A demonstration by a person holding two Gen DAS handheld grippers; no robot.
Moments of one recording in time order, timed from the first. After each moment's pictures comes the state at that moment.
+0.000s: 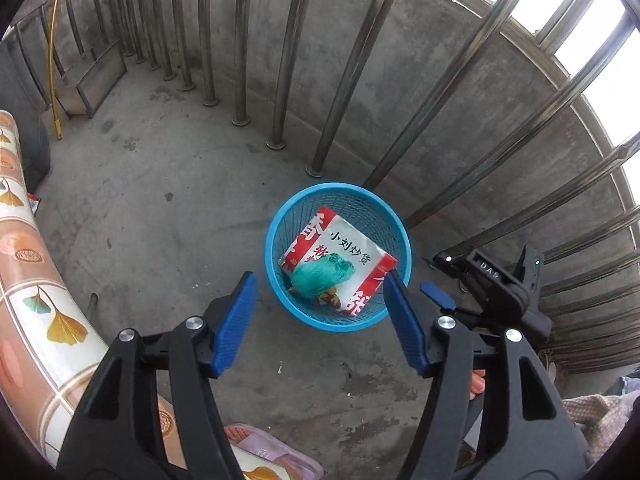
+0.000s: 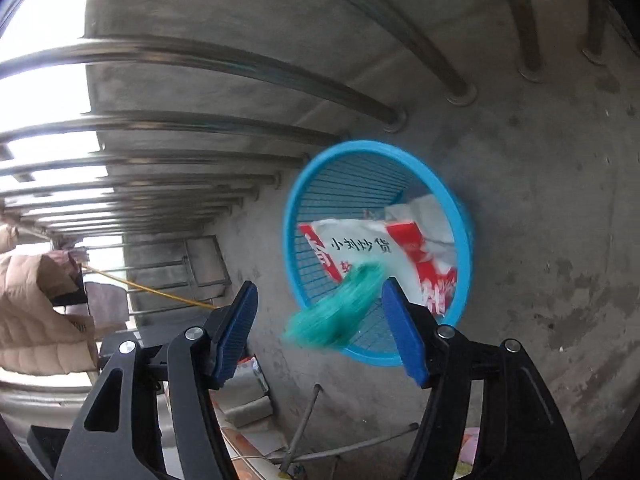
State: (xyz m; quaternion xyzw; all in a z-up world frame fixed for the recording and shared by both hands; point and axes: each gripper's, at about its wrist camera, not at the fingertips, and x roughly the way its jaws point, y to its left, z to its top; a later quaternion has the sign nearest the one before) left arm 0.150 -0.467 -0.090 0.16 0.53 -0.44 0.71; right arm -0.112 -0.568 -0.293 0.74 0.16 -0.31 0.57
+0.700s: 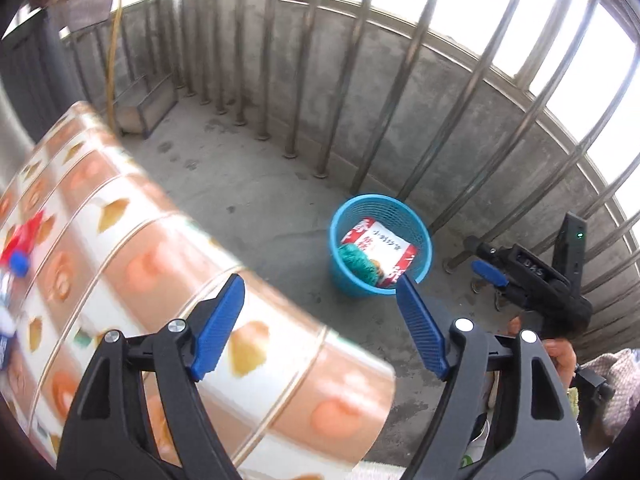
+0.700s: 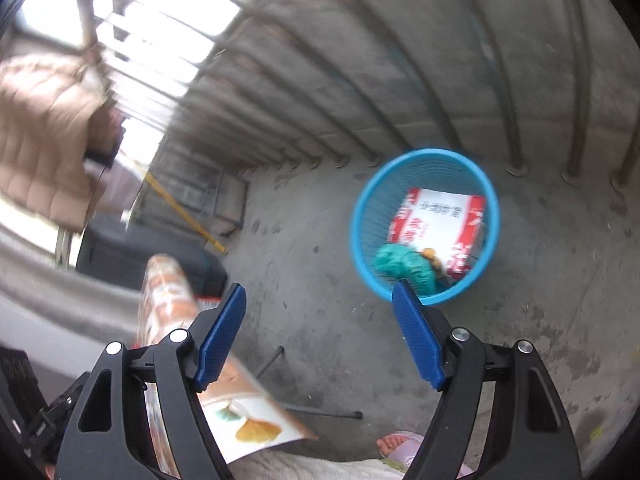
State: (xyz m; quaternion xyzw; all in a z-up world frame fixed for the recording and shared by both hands) left arm 0.136 -0.267 -0.003 0.13 0.46 -0.42 0.77; right arm -0.075 -0.451 -0.133 0.53 0.24 -0.26 0.77
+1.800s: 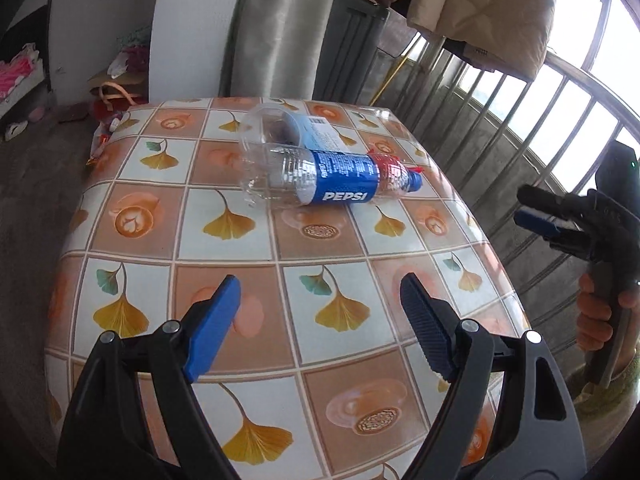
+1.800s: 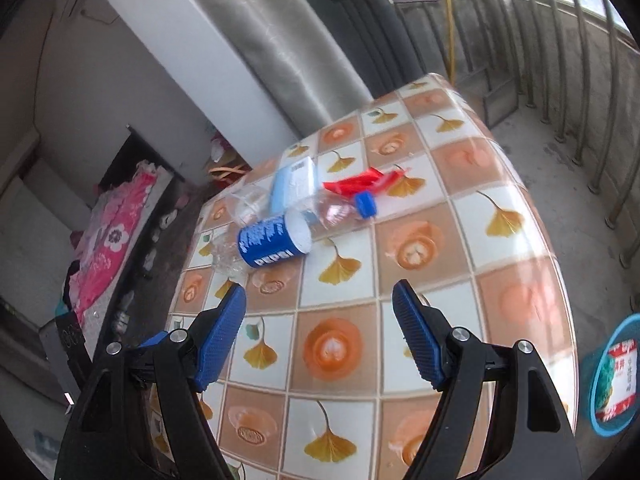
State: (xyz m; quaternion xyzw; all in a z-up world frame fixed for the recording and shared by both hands) left arm 0.145 0.135 -0.009 -0.12 0.40 -0.11 0.90; right arm 0.234 -0.160 0.038 0.22 0.40 0.15 0.87
